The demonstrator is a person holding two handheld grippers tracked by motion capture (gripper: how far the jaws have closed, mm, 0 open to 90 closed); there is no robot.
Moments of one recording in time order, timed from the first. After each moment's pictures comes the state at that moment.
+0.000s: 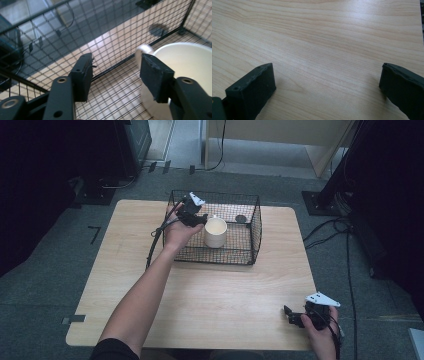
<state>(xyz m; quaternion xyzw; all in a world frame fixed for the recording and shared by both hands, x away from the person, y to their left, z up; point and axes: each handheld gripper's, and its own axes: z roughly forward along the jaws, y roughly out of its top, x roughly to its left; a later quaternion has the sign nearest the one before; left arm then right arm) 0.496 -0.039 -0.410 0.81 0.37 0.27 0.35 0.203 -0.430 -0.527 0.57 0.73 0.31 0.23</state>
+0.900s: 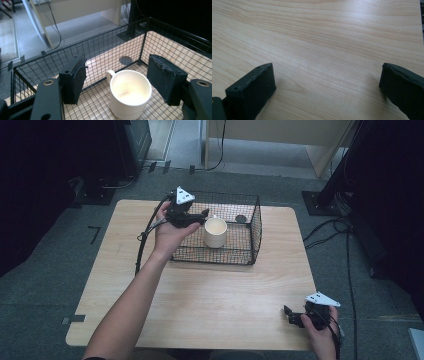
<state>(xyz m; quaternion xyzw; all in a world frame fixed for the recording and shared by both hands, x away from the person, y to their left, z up) 0.433 -0.010 -0.346 0.77 0.36 0.24 0.47 0.203 -0.430 -0.527 0.57 0.73 0.31 0.23</state>
